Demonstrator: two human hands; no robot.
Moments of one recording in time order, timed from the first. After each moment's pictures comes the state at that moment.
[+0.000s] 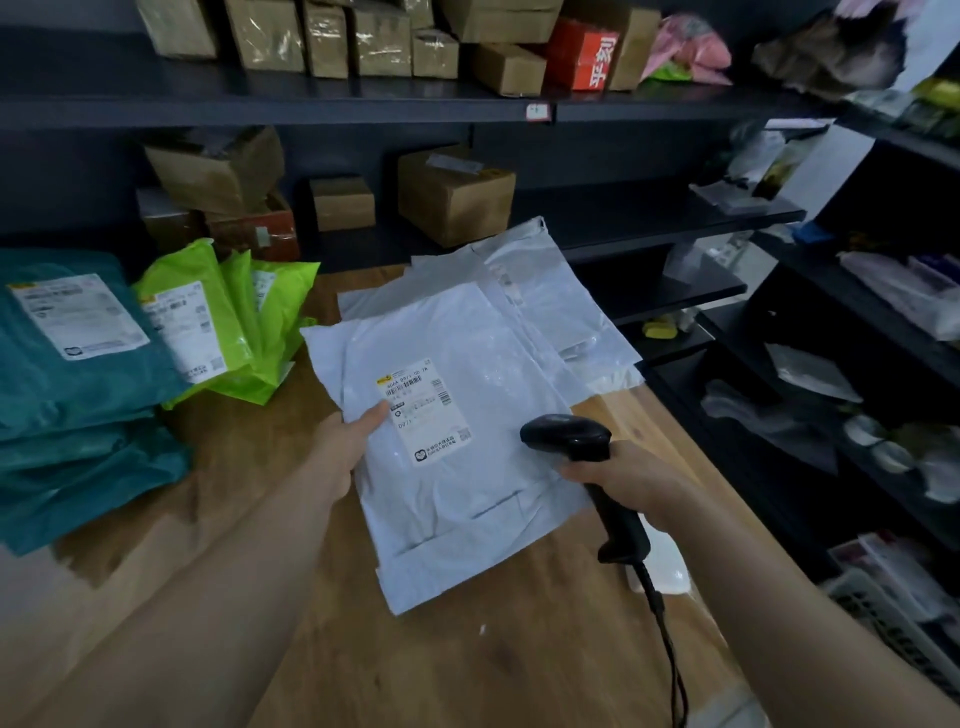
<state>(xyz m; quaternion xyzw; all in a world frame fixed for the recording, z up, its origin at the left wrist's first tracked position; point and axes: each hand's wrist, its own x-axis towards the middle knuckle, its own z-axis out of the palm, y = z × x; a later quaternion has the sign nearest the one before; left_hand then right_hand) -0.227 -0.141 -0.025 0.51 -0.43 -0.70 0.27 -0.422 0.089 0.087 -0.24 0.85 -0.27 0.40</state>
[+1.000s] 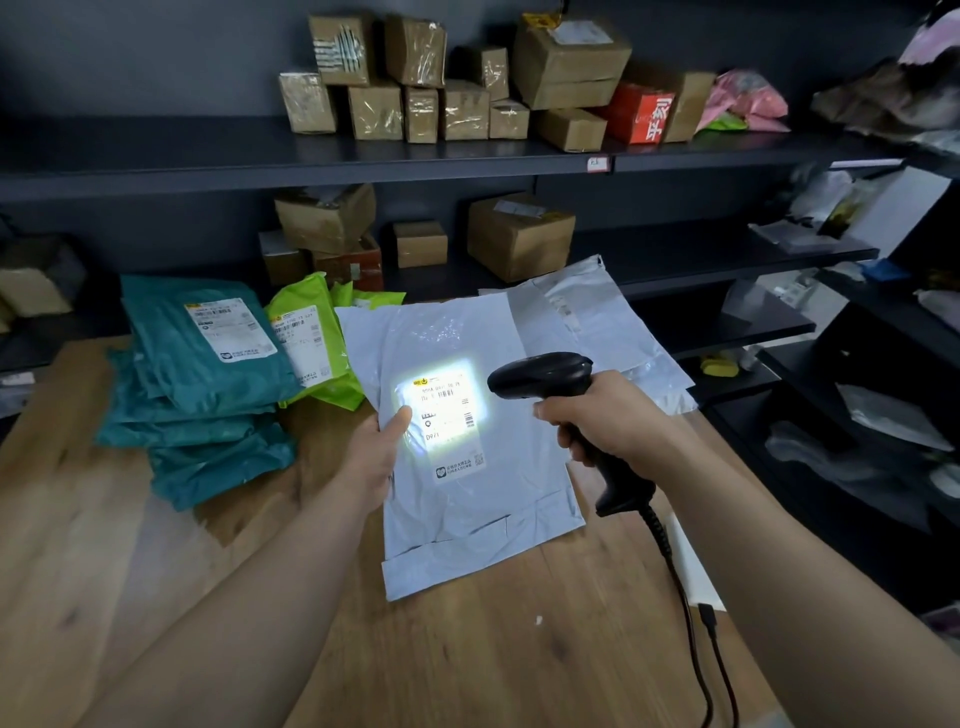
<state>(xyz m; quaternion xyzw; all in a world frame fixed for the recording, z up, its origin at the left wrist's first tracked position) -0.165 -0.112 0.028 0.45 -0.42 -0.70 0.37 -0.338 0.047 0.180 -0.36 0.78 -0.36 0.38</state>
